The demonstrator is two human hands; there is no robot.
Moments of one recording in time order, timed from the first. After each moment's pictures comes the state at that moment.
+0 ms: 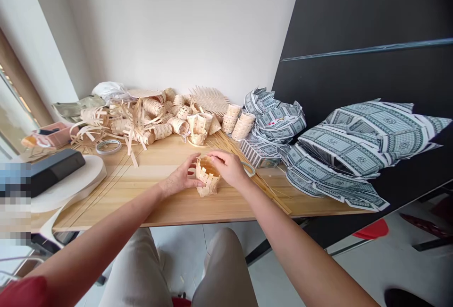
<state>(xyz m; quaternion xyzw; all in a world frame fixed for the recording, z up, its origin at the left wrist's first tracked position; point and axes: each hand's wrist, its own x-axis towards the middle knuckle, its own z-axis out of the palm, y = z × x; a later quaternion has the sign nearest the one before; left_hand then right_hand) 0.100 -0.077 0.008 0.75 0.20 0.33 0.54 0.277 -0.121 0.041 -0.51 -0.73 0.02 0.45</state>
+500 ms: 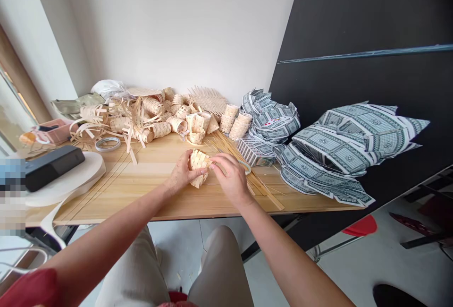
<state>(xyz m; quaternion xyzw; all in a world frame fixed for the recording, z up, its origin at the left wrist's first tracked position) 0.119 -0.082 0.004 0.73 0.31 0.45 0.42 0.267 -0.161 0.039 -0.50 -0.70 -0.08 0.50</state>
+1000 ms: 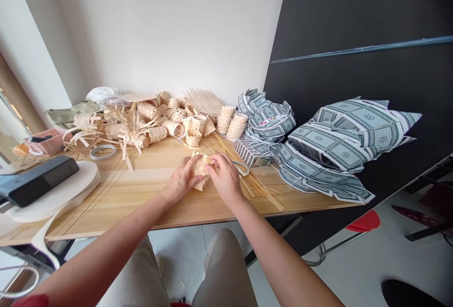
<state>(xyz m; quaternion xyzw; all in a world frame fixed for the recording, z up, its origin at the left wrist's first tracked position) 0.115 -0.089 0.005 0.85 0.29 0.39 0.21 0.264 -0.145 0.027 -0.55 -0.66 -0.09 0.50</state>
